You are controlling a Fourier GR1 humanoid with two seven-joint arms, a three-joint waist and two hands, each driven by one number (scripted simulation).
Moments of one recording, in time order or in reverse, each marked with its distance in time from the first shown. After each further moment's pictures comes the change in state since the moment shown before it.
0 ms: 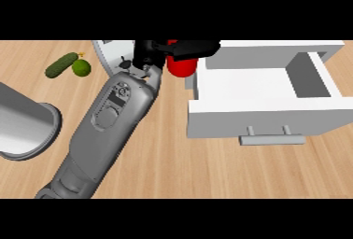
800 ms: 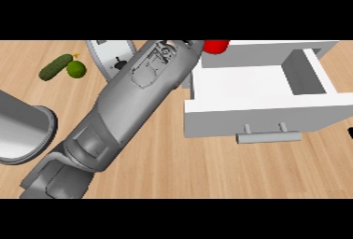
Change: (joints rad) left arm -0.377 0.000 -0.093 0.451 0.194 0.132 -0.078; right arm -0.041 -0.003 0.004 0.047 0.004 0.003 -0.007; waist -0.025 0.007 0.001
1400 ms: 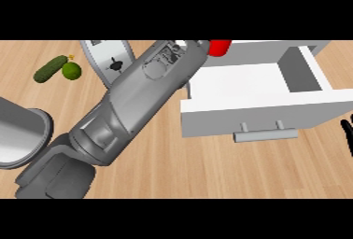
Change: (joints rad) left arm -0.089 0.000 -0.129 0.200 0.163 0.034 -0.085; right arm -0.053 0.005 0.025 0.024 0.043 -0.021 0.009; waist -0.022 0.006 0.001
